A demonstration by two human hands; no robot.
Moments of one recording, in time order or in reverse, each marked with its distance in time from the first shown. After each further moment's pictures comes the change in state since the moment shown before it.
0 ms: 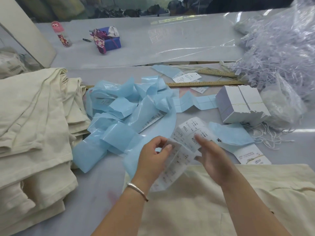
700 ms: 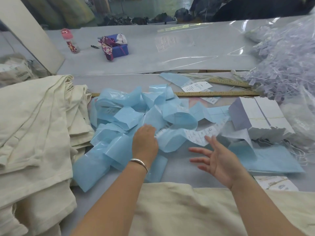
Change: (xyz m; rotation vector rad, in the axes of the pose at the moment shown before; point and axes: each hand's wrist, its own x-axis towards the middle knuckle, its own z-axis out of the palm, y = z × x) left_hand 0.126 -0.060 -0.029 0.878 0.127 0.182; right_hand 0.069 0.006 -0.024 0.080 0.171 0.296
